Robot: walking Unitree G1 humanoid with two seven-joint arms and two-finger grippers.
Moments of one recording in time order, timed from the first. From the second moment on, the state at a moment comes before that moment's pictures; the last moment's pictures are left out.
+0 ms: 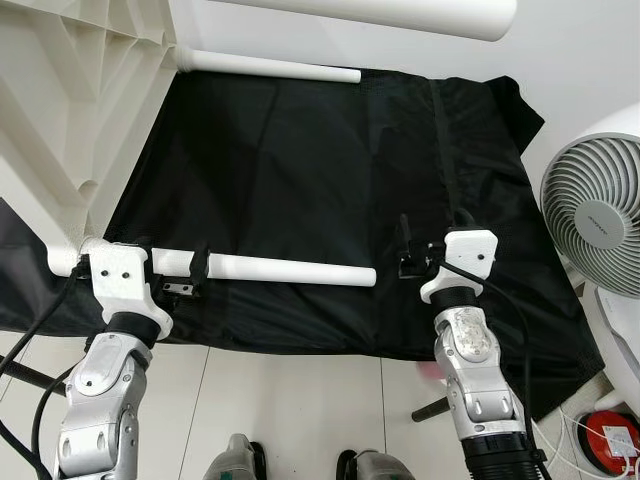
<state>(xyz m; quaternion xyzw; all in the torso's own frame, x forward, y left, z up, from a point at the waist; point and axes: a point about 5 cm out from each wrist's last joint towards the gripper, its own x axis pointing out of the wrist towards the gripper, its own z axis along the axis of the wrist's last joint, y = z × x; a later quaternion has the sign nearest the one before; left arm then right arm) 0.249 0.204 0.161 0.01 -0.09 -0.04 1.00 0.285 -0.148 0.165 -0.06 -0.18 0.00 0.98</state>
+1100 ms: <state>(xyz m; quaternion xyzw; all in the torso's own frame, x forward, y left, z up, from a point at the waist) 0.247 0.212 0.160 0.00 -0.10 0.04 0.99 0.292 -0.147 0.169 -0.08 -0.18 0.01 0.98</state>
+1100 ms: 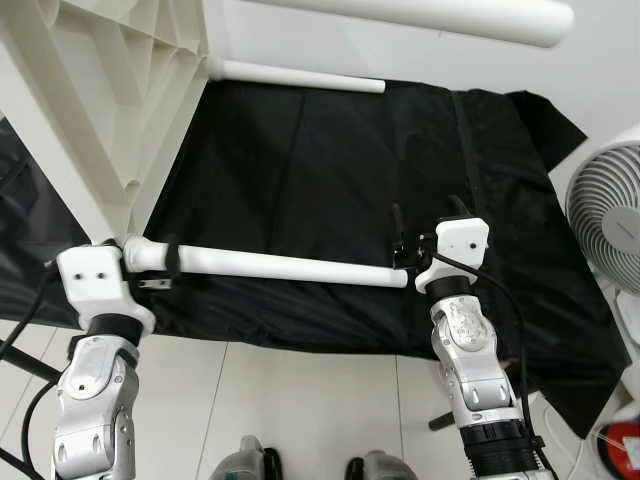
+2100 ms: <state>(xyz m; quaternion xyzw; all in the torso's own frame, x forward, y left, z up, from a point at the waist) 0.238 0.171 0.142 0.06 -0.01 -0.19 0.98 0.292 -0.143 0.169 -0.08 -0.19 0.02 0.98</state>
